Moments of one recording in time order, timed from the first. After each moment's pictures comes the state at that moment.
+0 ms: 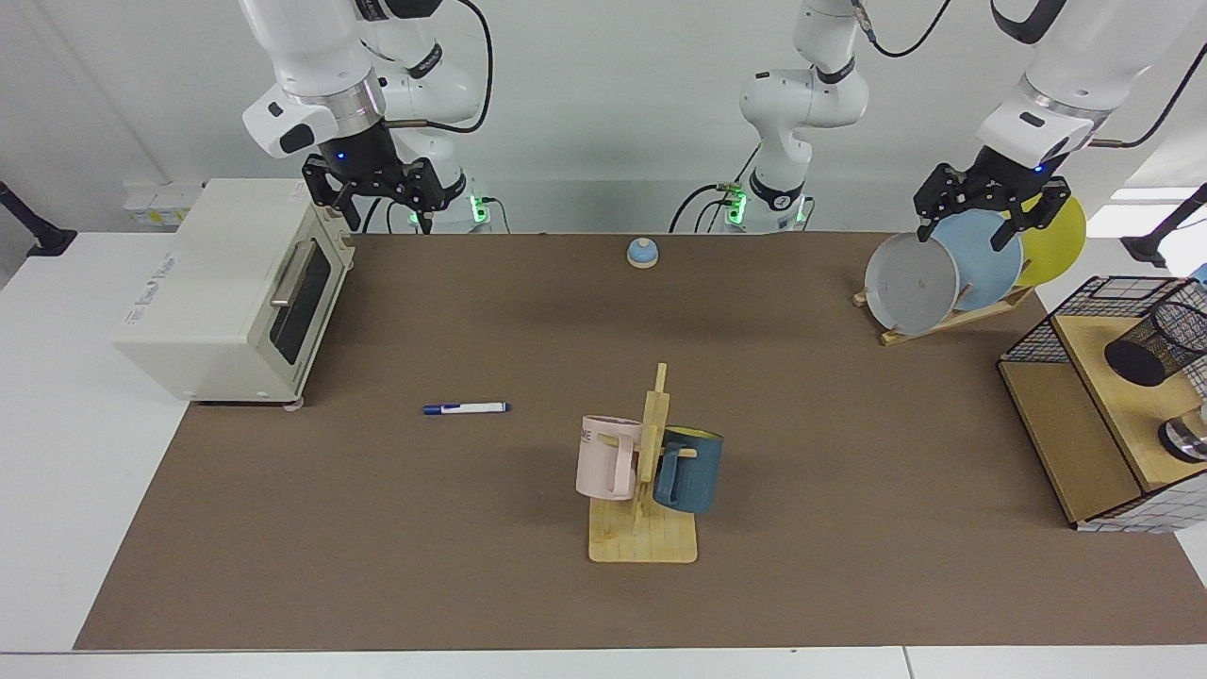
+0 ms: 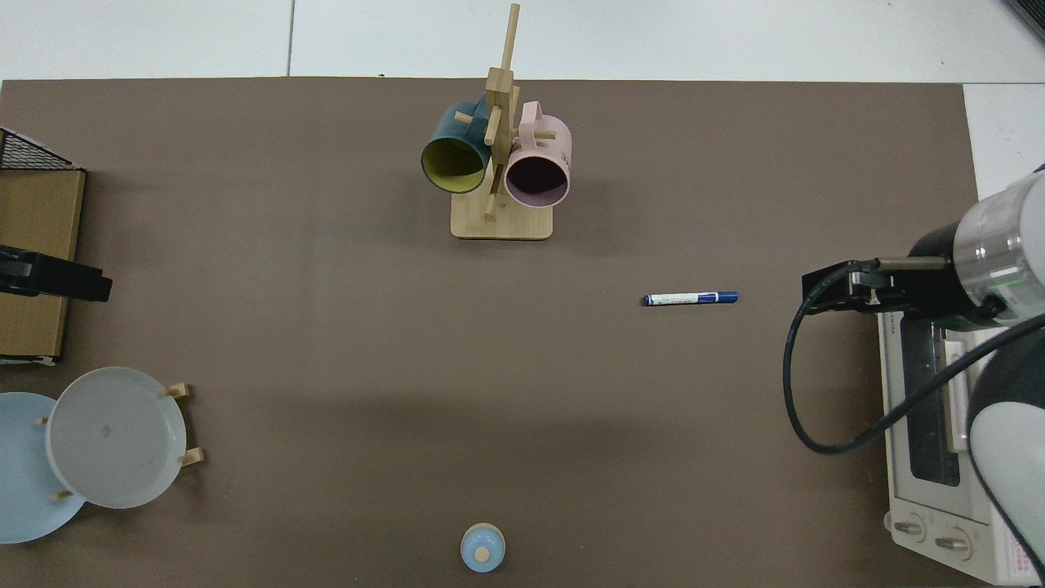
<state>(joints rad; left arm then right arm) -0.09 0.01 0.10 -1.48 -0.02 1.50 0.22 0.10 -0.03 0.06 -1.55 0.02 1.49 0.25</state>
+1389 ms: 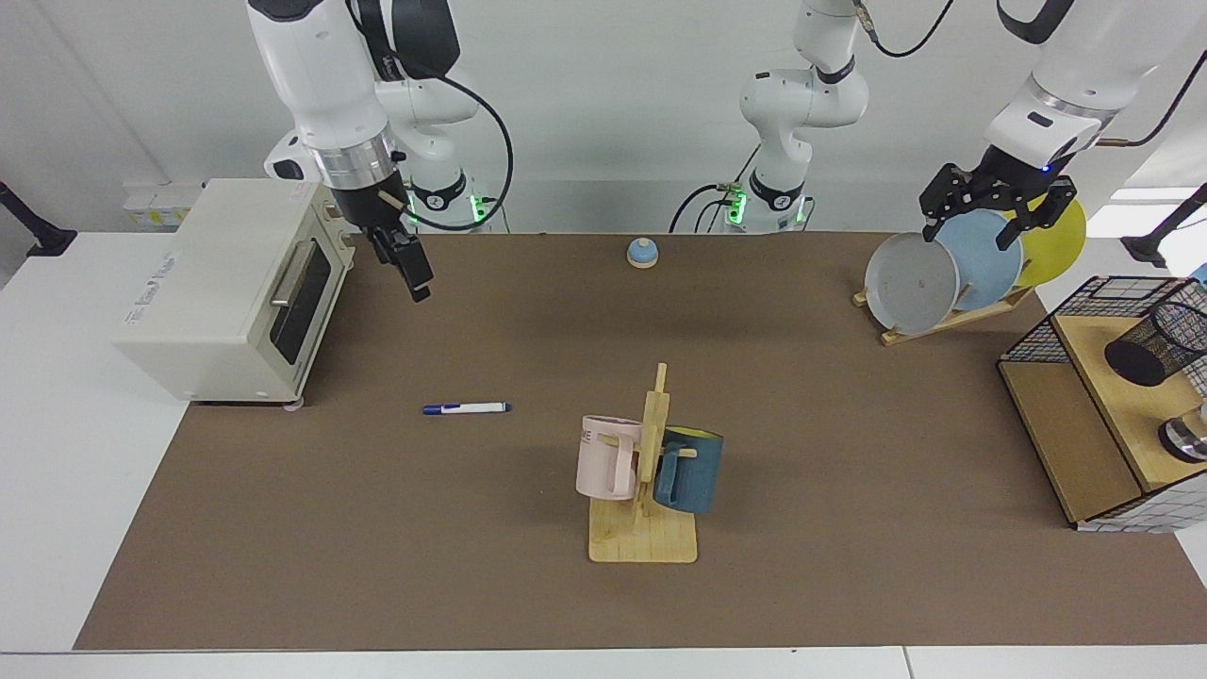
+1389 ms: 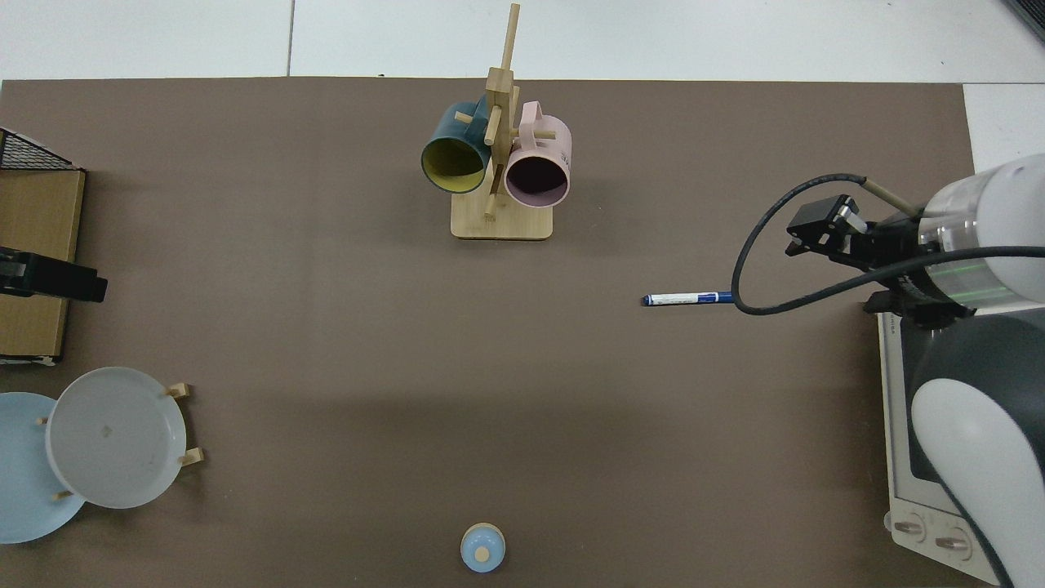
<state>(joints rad) -0.07 0.01 0.11 -1.48 -0.02 1.50 0.22 0.11 0.00 0.06 -1.70 0.02 1.79 1.19</state>
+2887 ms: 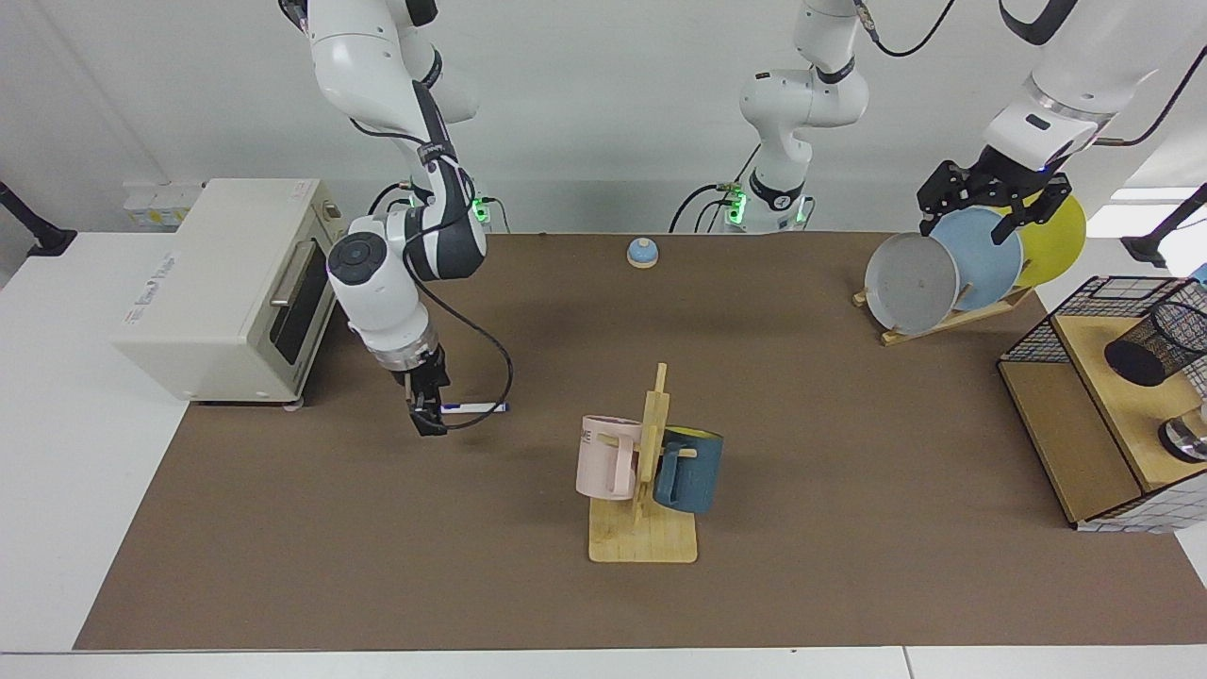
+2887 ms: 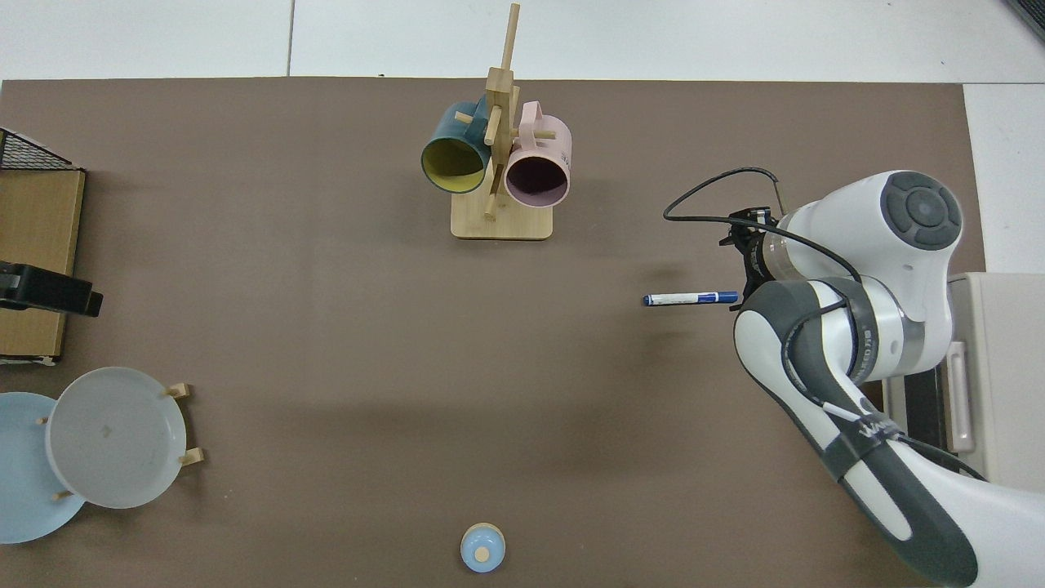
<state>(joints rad) -0.07 0.01 0.11 -1.49 -0.02 1.45 0.21 0.09 0.31 0.06 -1.95 0.07 2.31 1.58</state>
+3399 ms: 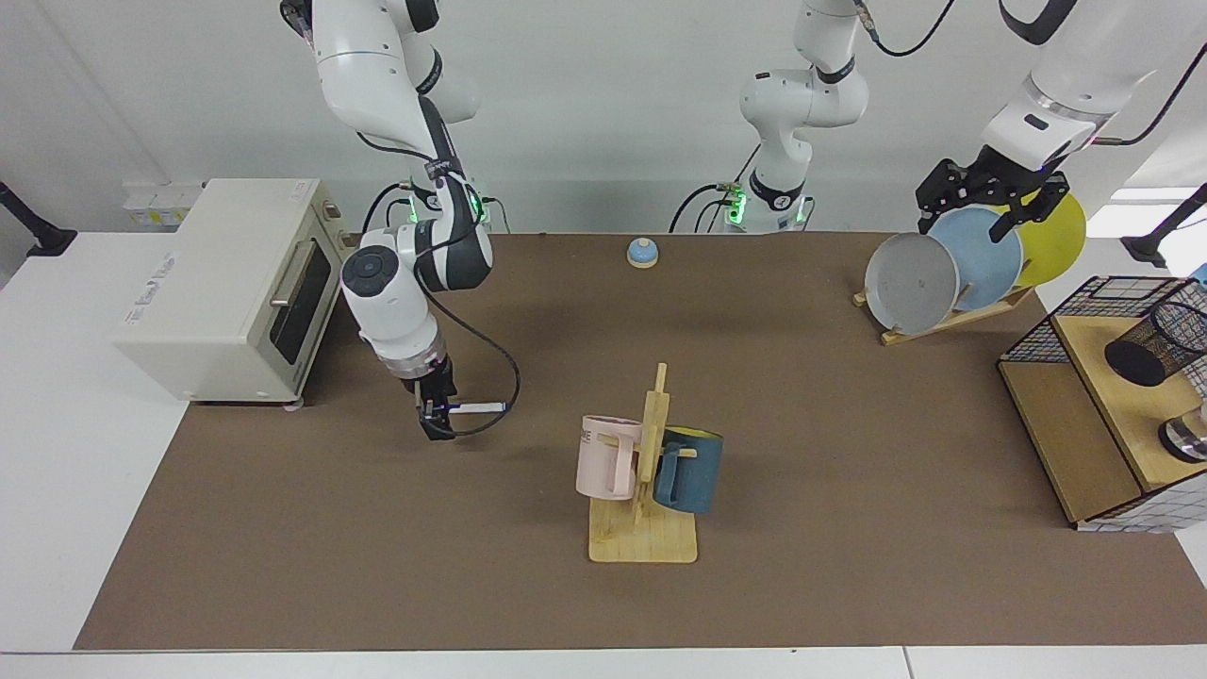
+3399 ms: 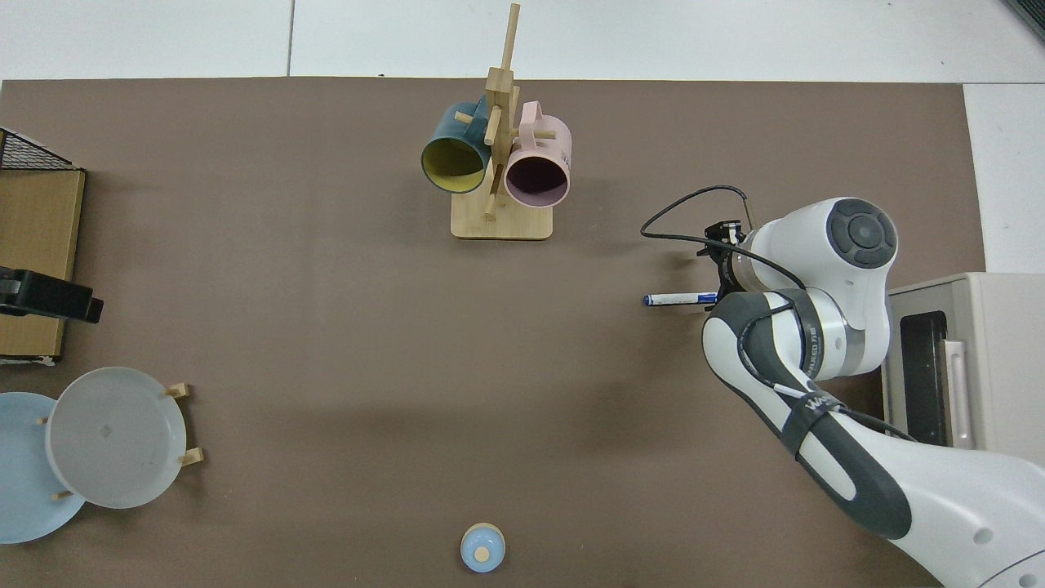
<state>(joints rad) -0.07 0.01 0.11 -1.49 -0.02 1.44 0.21 0.09 0.33 0.06 -2.00 0.07 2.38 1.58</state>
